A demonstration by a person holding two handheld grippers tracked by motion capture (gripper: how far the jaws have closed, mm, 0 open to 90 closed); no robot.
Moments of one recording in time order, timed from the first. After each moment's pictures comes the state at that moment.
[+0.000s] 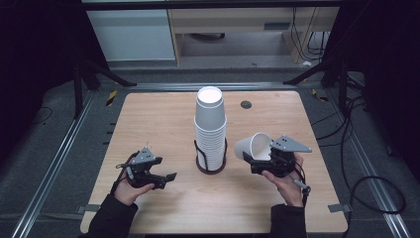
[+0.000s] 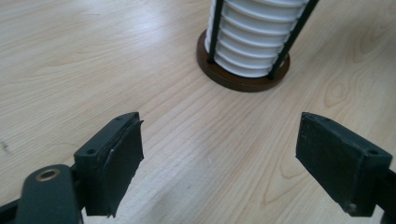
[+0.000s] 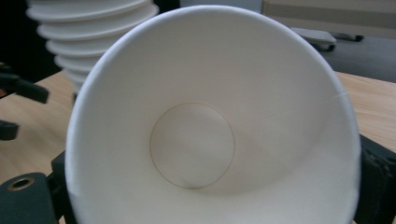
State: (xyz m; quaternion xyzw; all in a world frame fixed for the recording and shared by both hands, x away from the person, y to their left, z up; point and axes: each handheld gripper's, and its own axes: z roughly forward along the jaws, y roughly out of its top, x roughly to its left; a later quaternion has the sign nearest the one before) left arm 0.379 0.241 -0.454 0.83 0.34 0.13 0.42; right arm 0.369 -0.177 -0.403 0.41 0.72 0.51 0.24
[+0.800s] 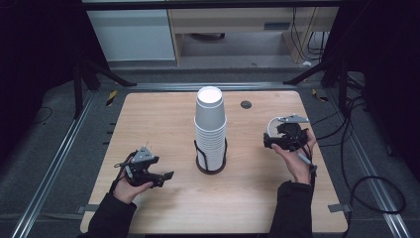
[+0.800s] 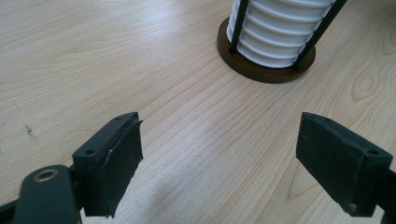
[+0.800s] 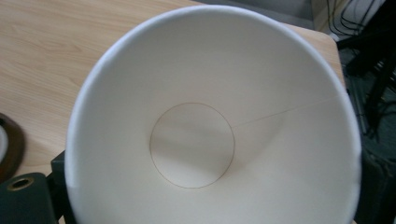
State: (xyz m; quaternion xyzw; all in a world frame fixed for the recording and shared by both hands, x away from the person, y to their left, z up) left arm 0.384 0.246 -0.460 0.83 0.35 0.14 0.41; right arm 0.442 -0.212 -0.404 0.54 0.72 0.31 0.31
